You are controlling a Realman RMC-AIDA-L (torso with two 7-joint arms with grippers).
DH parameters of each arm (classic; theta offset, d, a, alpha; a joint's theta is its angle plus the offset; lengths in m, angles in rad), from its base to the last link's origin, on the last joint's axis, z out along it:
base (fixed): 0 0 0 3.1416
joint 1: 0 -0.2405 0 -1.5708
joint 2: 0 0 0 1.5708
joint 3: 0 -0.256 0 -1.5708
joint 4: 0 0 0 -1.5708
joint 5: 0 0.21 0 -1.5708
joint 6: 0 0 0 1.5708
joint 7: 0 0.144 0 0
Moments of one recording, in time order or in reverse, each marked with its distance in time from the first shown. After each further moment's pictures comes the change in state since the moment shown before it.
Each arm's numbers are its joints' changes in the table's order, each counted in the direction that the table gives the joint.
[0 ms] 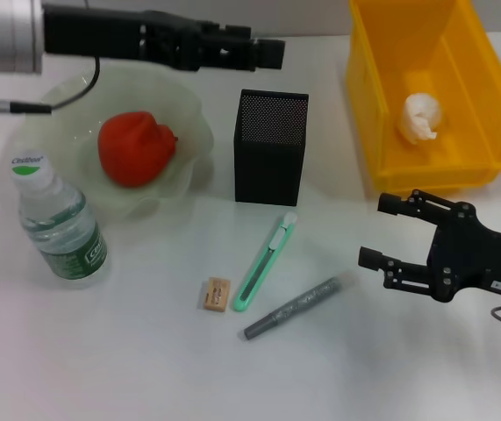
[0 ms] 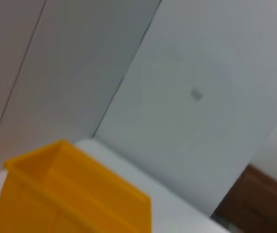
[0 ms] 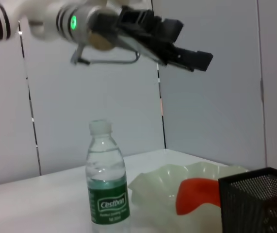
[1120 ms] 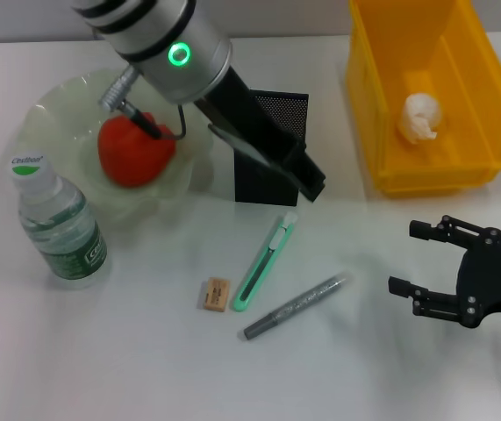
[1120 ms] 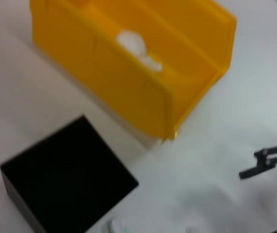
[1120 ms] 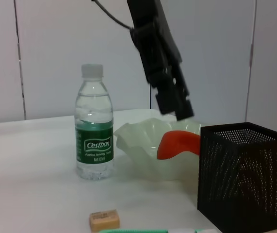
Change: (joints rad) left arm 0.365 0.012 -0.451 -0.078 0.569 0.024 -0.734; right arm 0.068 0.005 -0.009 0.069 -0.061 0.044 -0.108
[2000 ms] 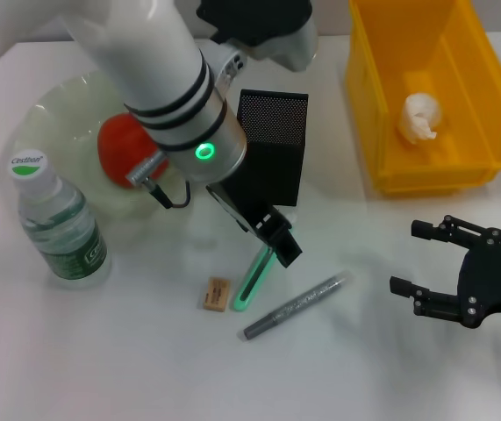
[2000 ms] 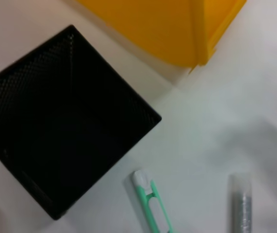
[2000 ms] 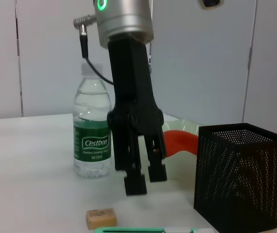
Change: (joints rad) left arm -0.025 0.000 -0.314 0.137 0.001 -0.189 -0.002; right arm 0.004 -0.001 -0.003 -0.001 0.003 0.004 -0.016
